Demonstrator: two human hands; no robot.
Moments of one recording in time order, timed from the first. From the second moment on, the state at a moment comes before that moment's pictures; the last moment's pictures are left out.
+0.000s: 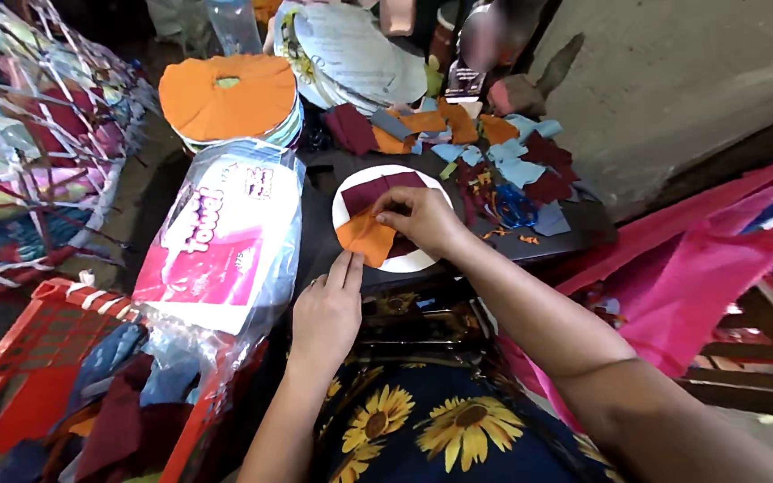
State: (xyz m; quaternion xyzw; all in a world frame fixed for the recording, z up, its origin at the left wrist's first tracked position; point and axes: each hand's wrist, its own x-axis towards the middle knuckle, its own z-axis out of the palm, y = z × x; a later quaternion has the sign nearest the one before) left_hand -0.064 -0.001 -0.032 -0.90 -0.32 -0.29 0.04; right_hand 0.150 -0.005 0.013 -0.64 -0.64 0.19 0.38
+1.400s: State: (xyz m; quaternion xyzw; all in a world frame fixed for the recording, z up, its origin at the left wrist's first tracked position) left_hand -0.072 -0.006 0.001 -0.82 -0.44 -0.32 -0.19; right_hand 0.148 -0.076 -0.029 -0.58 -0.74 -0.10 0.34
